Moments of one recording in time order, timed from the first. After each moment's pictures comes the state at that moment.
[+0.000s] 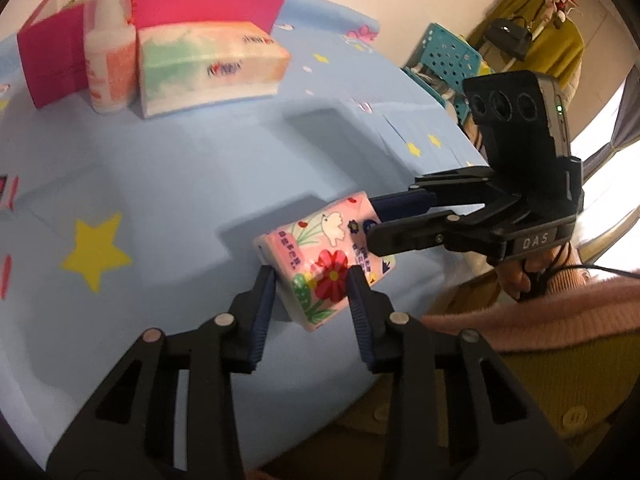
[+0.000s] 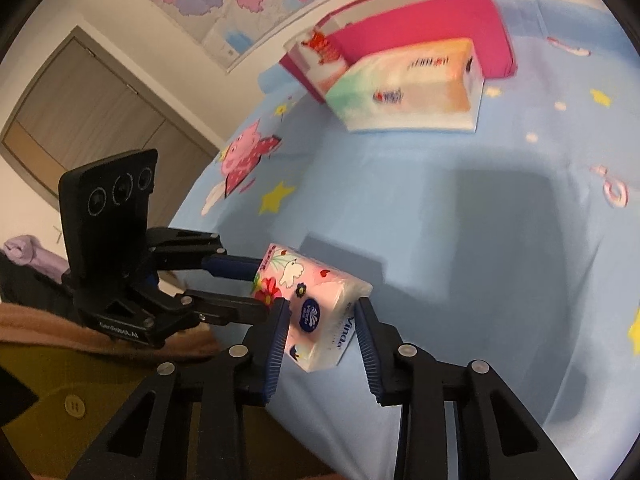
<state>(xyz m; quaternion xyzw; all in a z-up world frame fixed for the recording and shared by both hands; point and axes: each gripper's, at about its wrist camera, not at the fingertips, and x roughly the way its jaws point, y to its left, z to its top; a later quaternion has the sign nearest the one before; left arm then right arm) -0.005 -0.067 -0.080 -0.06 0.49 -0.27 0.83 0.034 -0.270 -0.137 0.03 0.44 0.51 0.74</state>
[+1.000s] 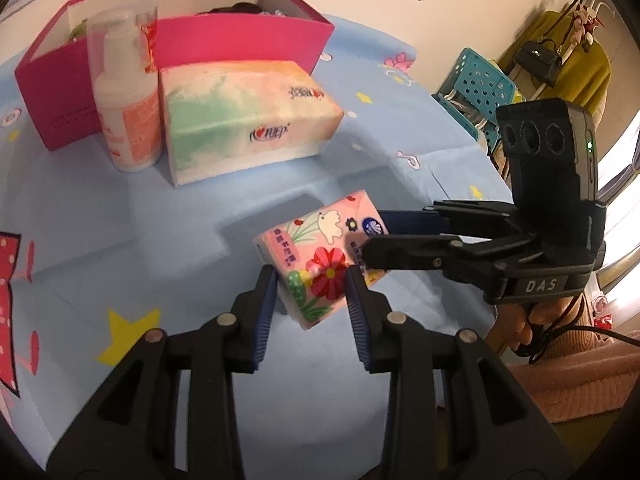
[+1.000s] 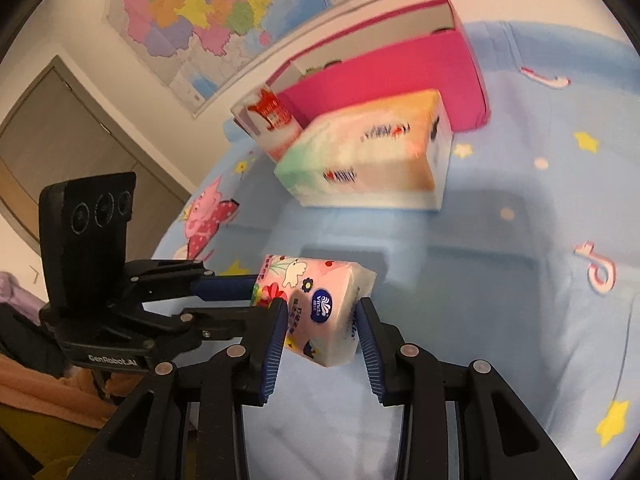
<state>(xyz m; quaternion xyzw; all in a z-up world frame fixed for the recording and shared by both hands) 0.046 -0.064 -0.068 -0.07 0.47 -0.23 0.85 0.072 -0.257 -0.125 0.06 0.40 0.46 0.79</state>
